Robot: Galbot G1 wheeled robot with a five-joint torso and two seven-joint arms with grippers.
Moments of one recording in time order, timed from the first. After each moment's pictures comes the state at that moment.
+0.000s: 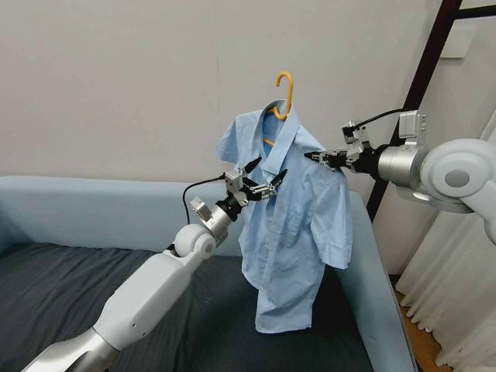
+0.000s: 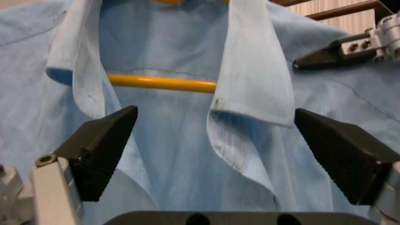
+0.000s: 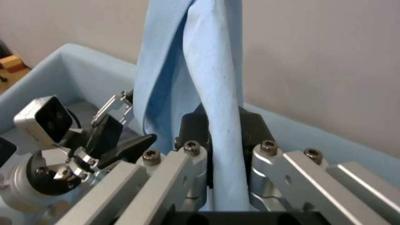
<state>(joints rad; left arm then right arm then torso) 0.37 -1.13 0.16 -1.43 -0.93 -0.31 0.39 0.07 0.56 -0.23 1.91 1.60 -0.68 0.23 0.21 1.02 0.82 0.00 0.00</state>
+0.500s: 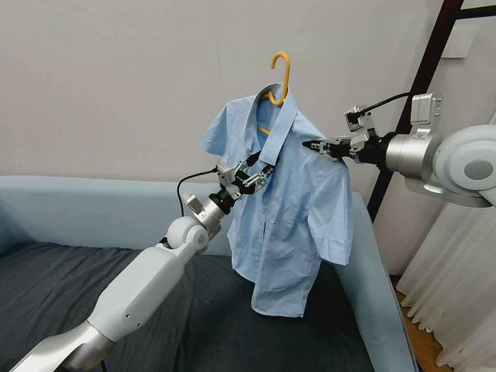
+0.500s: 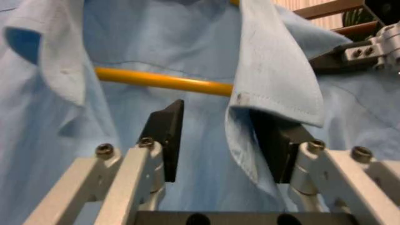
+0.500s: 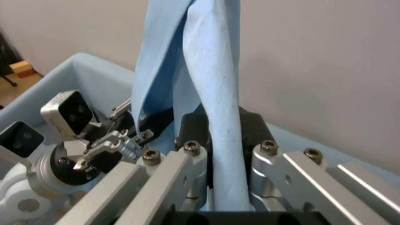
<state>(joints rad) 0.30 -1.14 0.16 -1.40 -1.00 -0.31 0.48 0.09 0.54 -0.20 1.95 1.63 -0.69 0.23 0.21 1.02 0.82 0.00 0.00</state>
